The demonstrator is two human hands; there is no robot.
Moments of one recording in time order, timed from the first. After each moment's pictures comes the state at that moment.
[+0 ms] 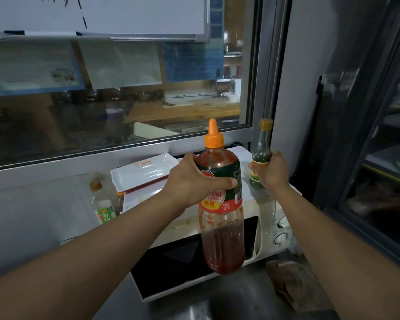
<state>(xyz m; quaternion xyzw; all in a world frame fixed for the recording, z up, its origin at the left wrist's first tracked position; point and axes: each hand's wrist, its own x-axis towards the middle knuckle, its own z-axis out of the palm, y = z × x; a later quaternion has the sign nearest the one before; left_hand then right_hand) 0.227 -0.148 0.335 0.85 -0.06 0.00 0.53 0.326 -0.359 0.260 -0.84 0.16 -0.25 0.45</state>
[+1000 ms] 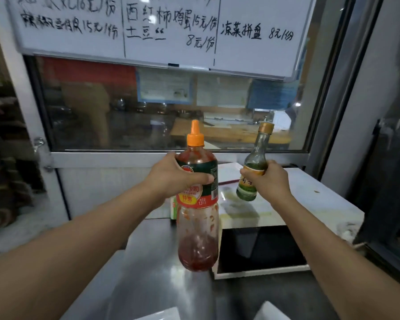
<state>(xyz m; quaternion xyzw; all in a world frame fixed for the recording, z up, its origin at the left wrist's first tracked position) 0.106 0.105 0.365 0.84 -0.01 0.06 0.54 0.189 -0.118 0.325 -0.85 0.00 -0.22 0.48</state>
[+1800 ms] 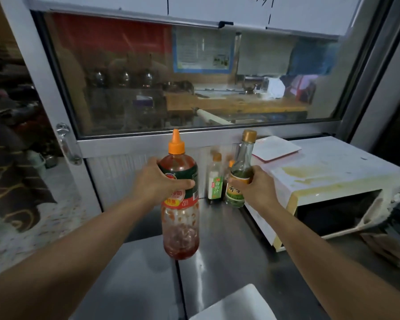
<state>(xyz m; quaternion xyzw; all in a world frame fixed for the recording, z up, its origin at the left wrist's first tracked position) 0.146 0.341 0.288 0.86 0.03 0.08 0.51 0.176 0.109 0.248 -0.87 0.06 -0.16 0.47</state>
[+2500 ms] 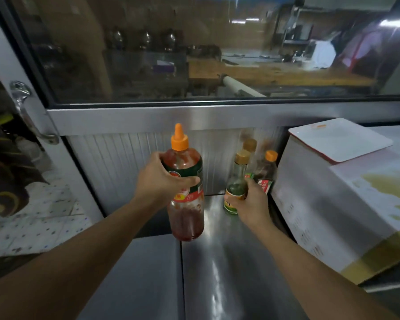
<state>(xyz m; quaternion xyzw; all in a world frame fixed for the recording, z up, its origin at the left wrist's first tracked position) 0.289 0.359 0.185 0.83 0.11 0.11 0.53 0.329 0.154 0.107 -0.88 0.00 -0.09 0.46</state>
